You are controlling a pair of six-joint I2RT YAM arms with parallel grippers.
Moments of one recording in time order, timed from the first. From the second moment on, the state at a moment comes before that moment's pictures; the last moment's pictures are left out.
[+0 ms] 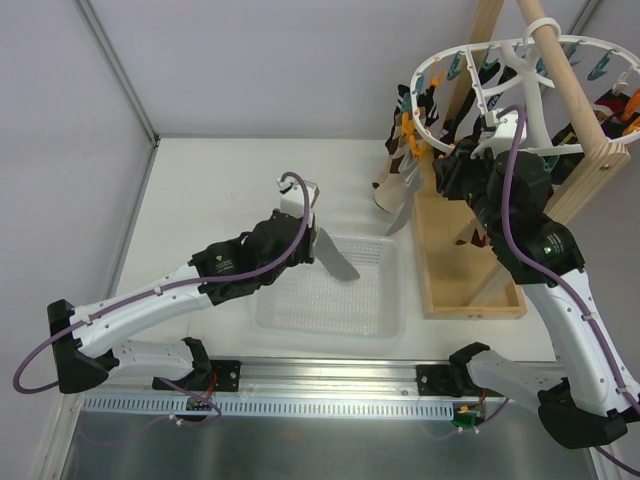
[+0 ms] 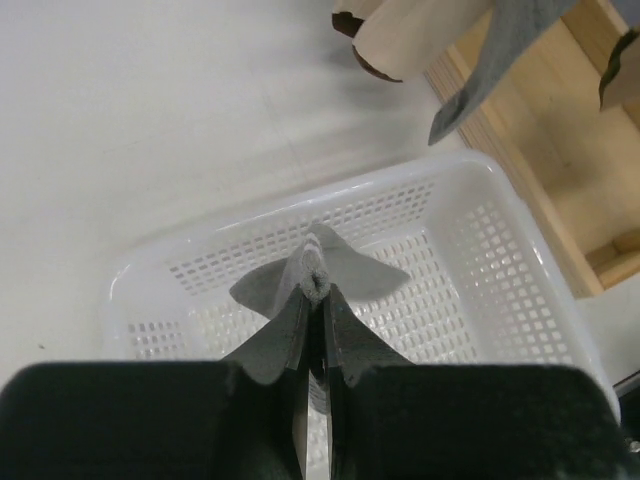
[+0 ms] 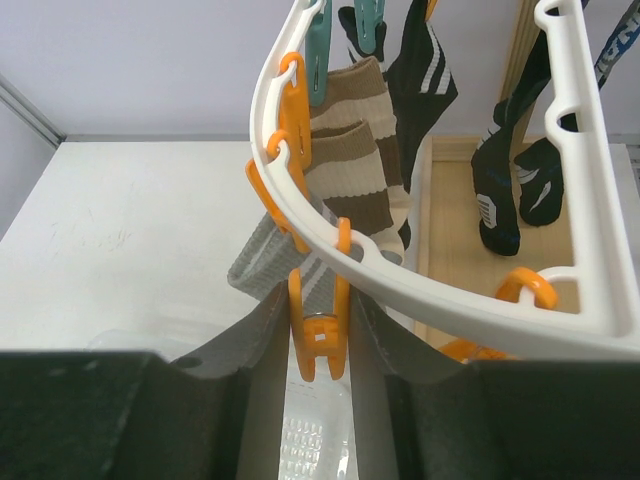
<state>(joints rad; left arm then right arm) -1.07 1.17 1.13 -0.44 -0.52 -0.36 0.49 1.03 1.46 -0.61 0.27 0.22</state>
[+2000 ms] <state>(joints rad) -1.00 1.64 0.92 -0.08 -0.01 -0.40 0.49 1.03 1.41 -0.61 0.26 0.23</state>
